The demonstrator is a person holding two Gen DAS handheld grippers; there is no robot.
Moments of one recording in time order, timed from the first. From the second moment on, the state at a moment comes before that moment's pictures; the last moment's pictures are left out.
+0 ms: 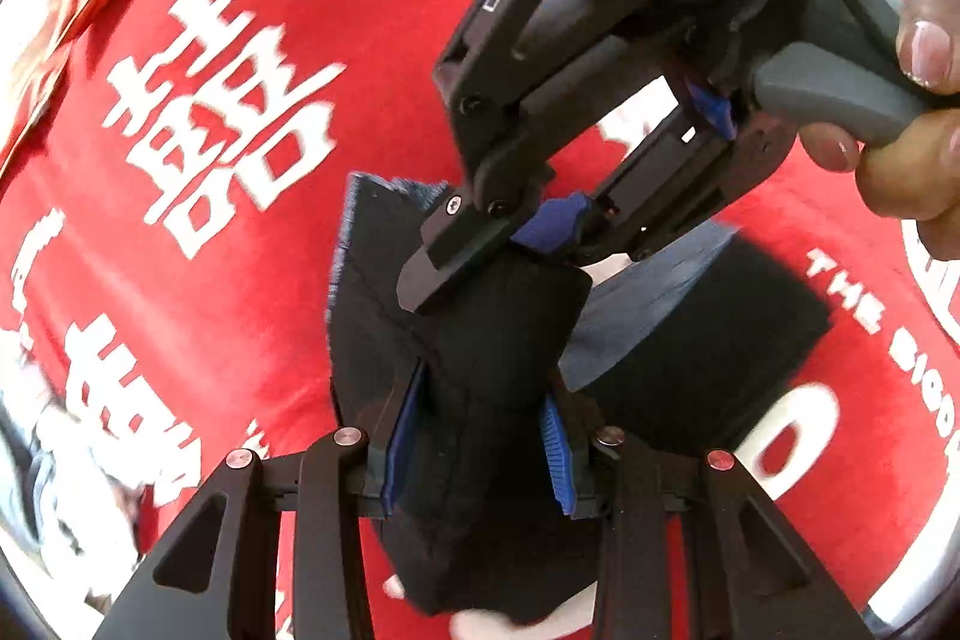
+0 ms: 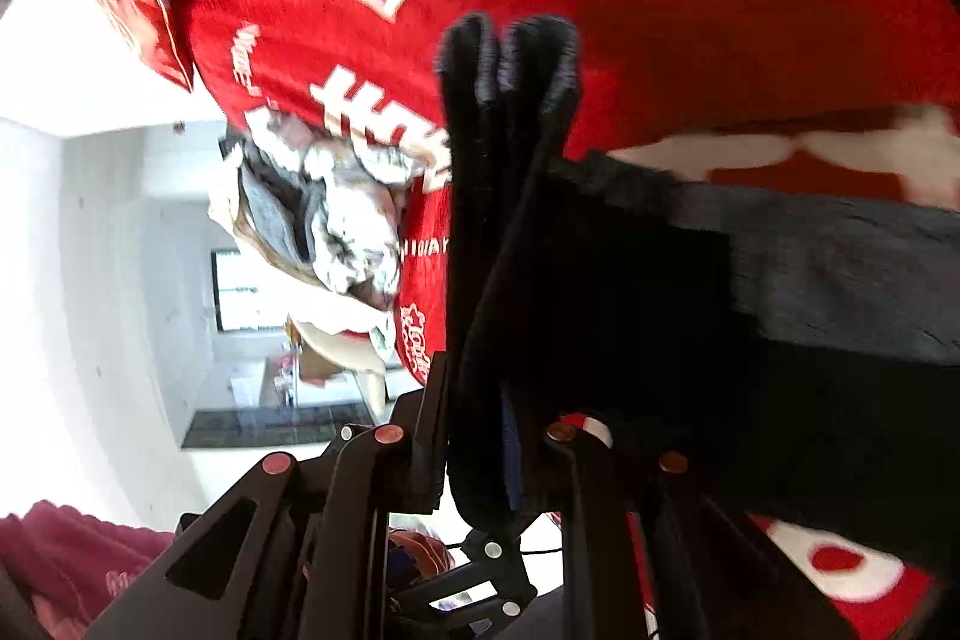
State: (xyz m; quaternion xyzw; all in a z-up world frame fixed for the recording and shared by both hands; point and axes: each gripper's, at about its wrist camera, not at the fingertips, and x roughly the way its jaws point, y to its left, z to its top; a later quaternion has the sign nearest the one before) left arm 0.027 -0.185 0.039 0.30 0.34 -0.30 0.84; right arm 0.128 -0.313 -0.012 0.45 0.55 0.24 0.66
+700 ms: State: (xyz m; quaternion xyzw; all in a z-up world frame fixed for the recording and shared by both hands) left arm -0.066 -0.336 -0.054 0.40 0.37 -0.39 0.74; right arm -0.006 -0.473 -0.119 0.52 0.54 0.10 0.65
